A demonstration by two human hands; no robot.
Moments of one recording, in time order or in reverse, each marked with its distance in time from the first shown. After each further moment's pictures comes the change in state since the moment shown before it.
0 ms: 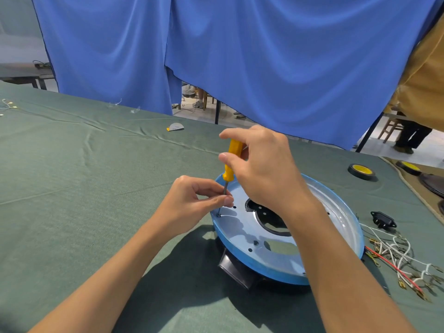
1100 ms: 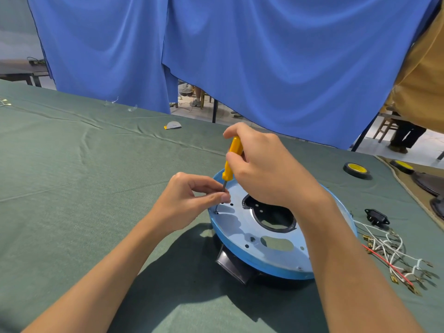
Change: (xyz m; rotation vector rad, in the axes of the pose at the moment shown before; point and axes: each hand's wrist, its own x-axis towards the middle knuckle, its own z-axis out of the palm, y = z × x) left_hand 0.001 -0.004 -0.002 -0.029 -0.013 0.055; right_hand 0.001 0.007 -0.010 -0.039 -0.195 -0.046
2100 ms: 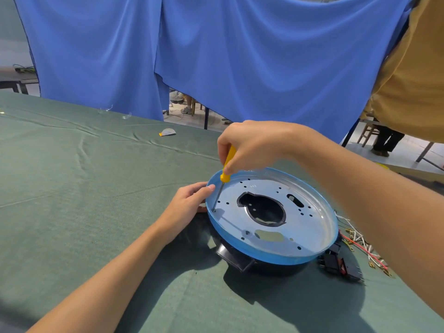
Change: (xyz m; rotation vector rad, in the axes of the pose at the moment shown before) left_hand -0.003 -0.026 0.014 -0.338 0.024 -0.287; right_hand 0.035 -0.028 -0.041 -0.479 -0.528 -0.011
